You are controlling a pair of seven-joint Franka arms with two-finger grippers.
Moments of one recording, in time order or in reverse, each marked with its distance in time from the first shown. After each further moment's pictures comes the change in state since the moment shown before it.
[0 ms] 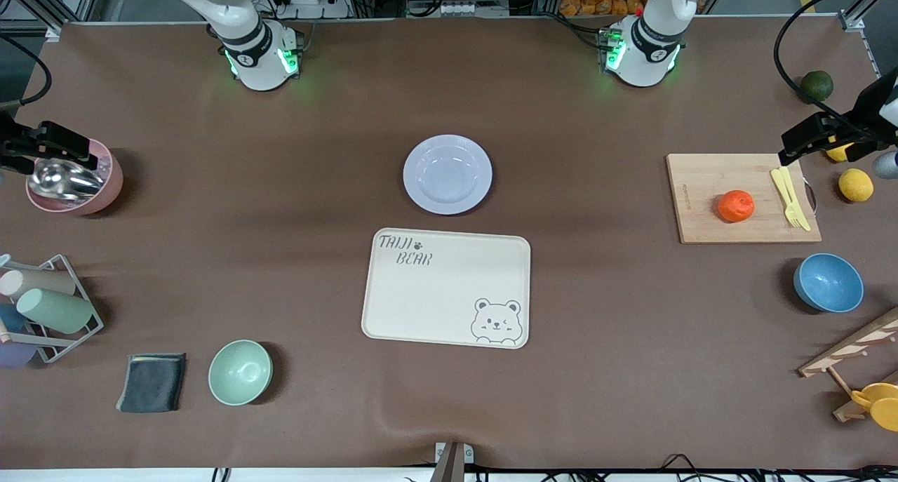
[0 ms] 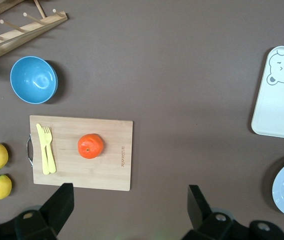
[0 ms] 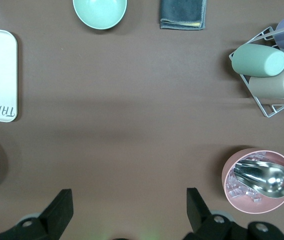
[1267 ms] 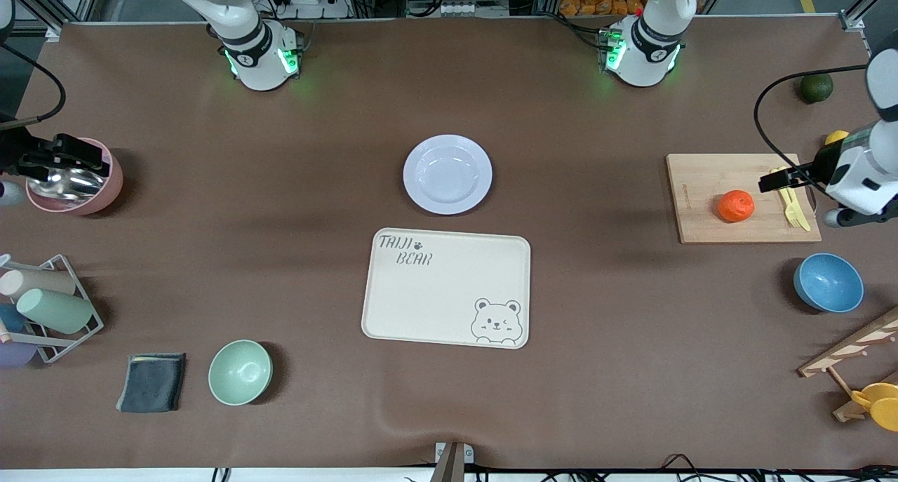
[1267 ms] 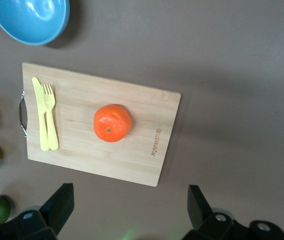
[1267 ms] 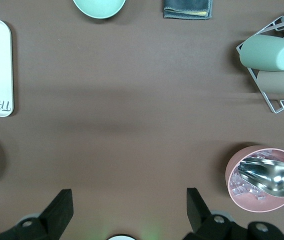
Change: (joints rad) left arm 0.162 0.017 0.010 -0.477 0.053 0.287 0.004; right arm 0.001 0.037 0.004 -0.008 0.000 -0.004 0.000
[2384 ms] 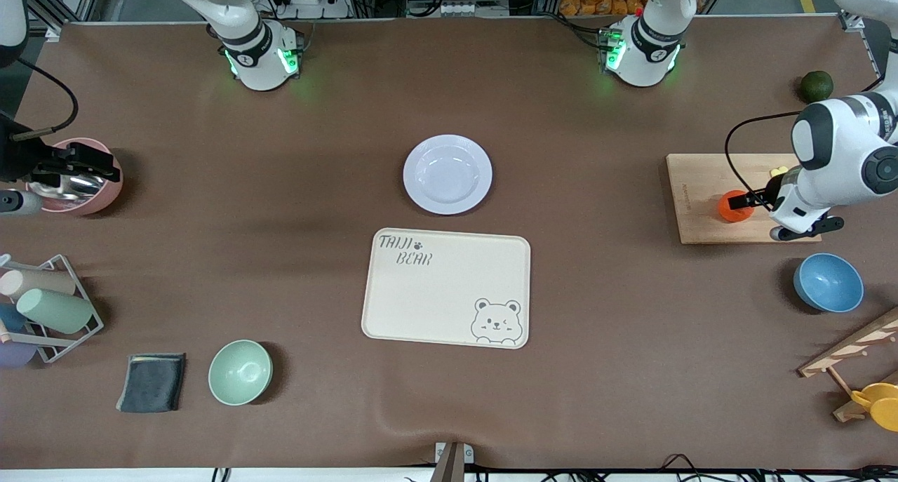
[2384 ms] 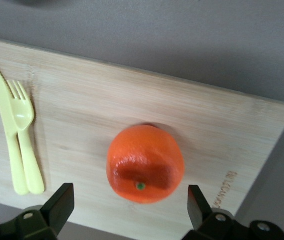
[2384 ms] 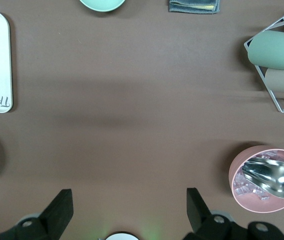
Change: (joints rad) left arm 0.144 0.198 -0.002 -0.273 0.101 0.450 0.023; right arm 0.005 0.023 0.006 -0.003 0.002 -0.004 0.000
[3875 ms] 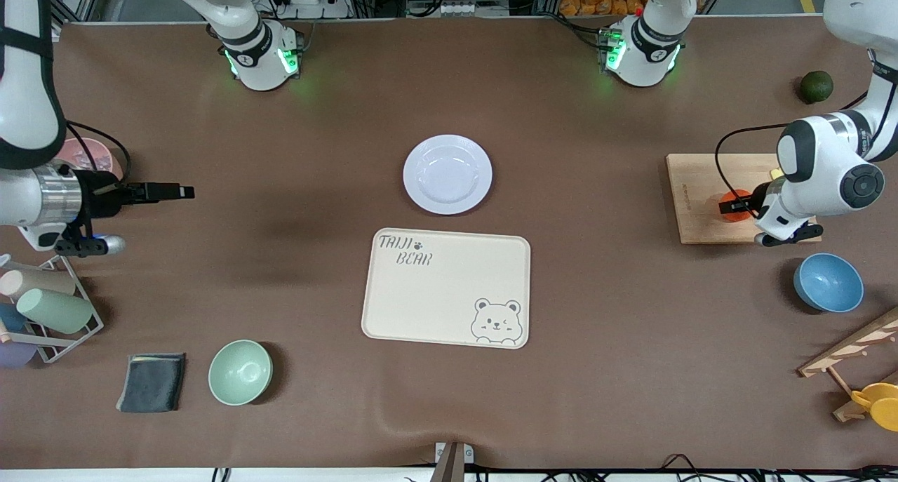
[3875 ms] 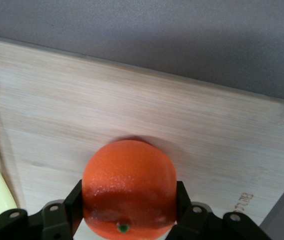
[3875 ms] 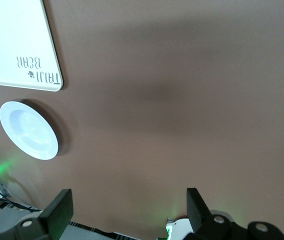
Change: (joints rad) left arm 0.010 0.088 -0.007 0.005 0.000 0.045 0.000; right arm -0.057 0.142 -0.011 -0.176 0.331 0.013 0.011
